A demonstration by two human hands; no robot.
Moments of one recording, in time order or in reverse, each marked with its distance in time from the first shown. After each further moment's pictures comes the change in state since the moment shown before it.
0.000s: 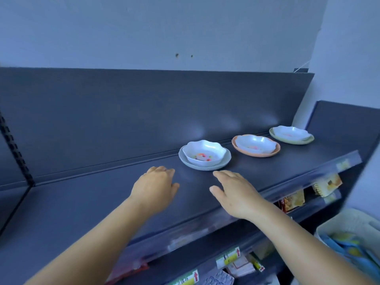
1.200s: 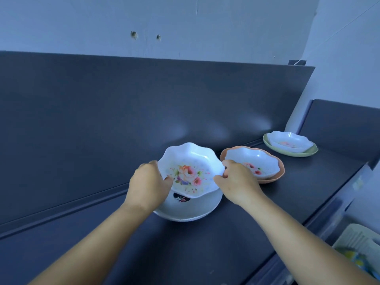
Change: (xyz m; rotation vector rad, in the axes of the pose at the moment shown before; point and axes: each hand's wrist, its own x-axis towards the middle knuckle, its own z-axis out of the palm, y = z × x) left_hand 0.209 0.026 0.056 -0.420 0.189 -0.161; right_hand 0.196 0.110 -0.001 0.241 0.280 0.285
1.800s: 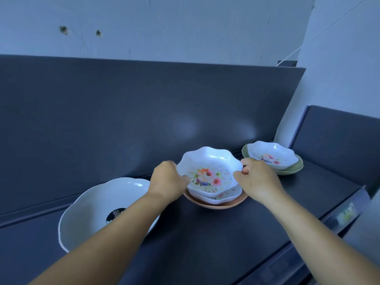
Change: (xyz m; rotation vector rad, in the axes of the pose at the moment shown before) left_hand 0.051 0.152 0.113 -0.166 -0.141 -0.136; right_hand 0.093 0.152 -0.085 0.062 0.045 -0.008
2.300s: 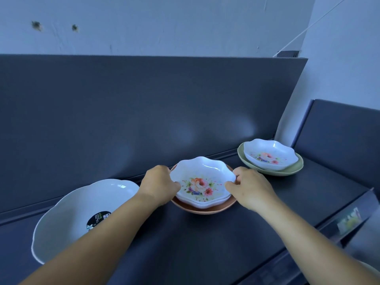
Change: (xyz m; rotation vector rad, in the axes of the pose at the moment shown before) left_hand 0.011 0.008 0.022 0.159 -0.053 -0.050; right_hand 0.016 0.033 0.009 -0.113 -0.144 -0.002
